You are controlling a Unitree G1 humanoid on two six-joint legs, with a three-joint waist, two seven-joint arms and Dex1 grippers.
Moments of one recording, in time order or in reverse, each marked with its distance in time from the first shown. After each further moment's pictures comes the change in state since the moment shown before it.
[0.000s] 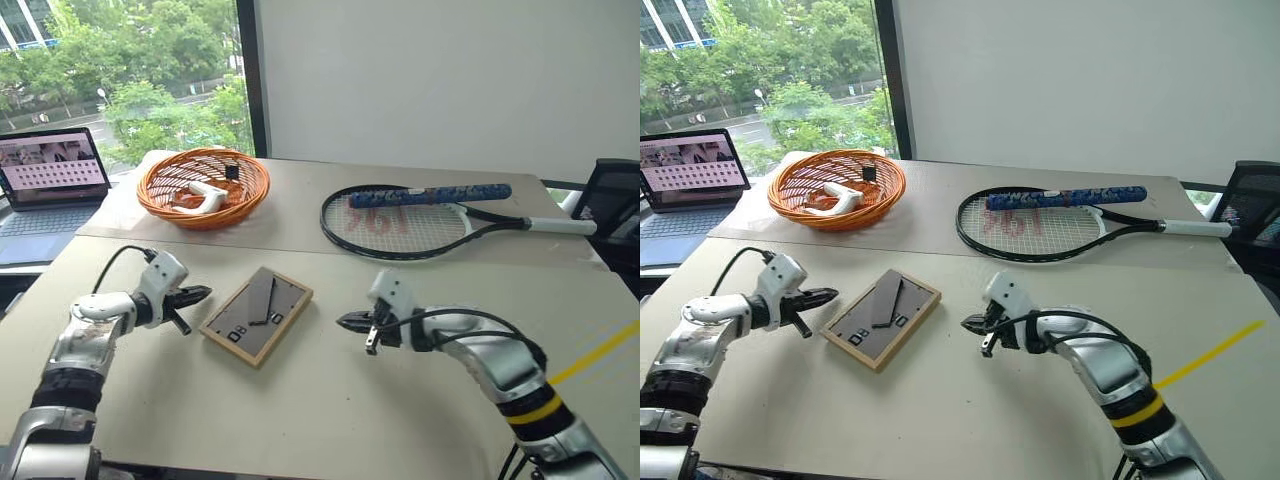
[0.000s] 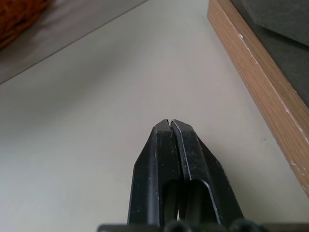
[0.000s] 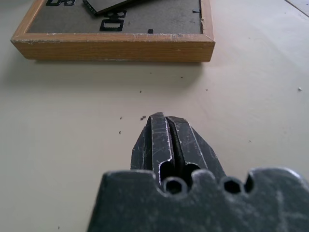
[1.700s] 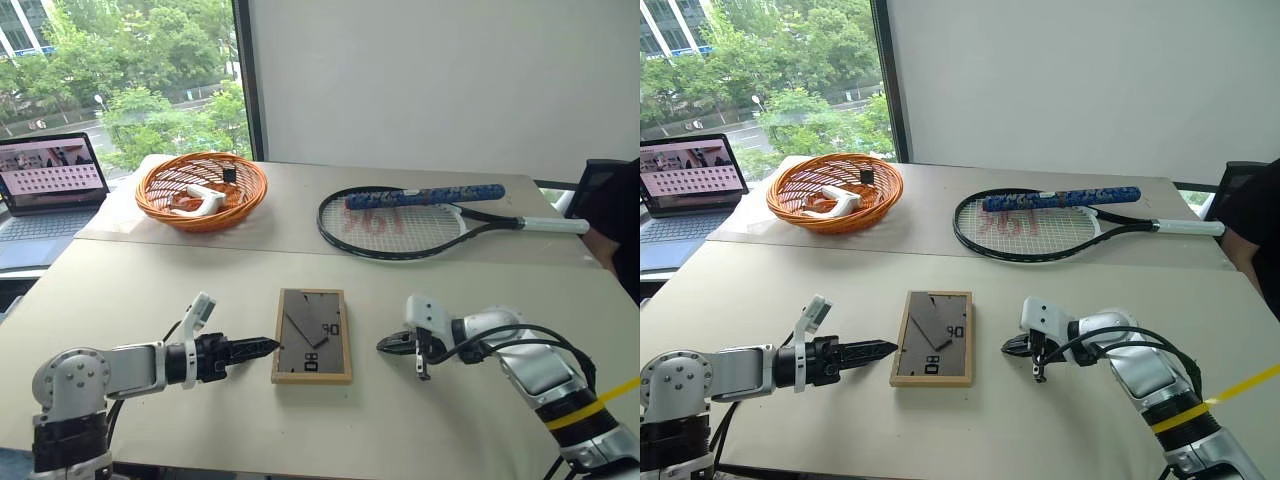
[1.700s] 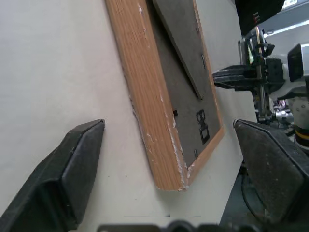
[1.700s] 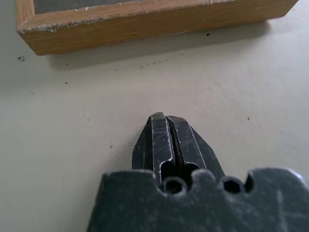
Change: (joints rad) left arm 0.202 -0.174 0.360 -0.592 -1.129 1.441 0.705; right arm 0.098 -0.231 -0.057 0.113 -0.163 -0.350 0.347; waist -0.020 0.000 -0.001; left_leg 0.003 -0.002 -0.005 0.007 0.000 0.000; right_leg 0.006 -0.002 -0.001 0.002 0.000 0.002
